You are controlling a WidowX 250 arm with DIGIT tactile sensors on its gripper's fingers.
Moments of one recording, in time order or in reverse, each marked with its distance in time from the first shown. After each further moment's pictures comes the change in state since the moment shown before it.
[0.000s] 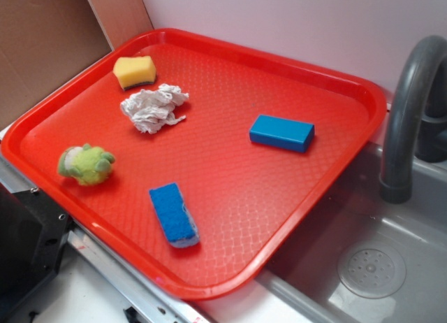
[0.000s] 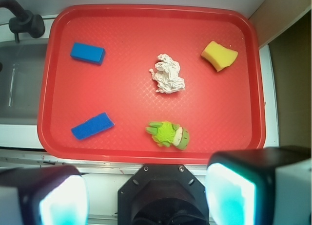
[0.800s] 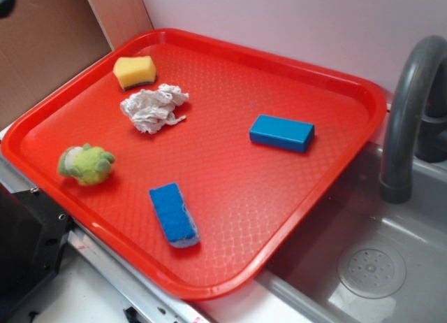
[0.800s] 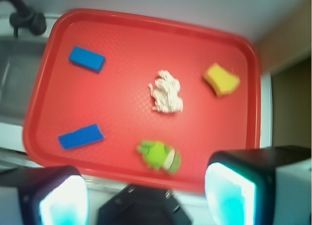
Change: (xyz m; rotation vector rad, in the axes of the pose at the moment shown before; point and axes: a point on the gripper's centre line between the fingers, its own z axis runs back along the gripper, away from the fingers) arm 0.031 -0.004 -0.022 0.056 -0.009 -0.250
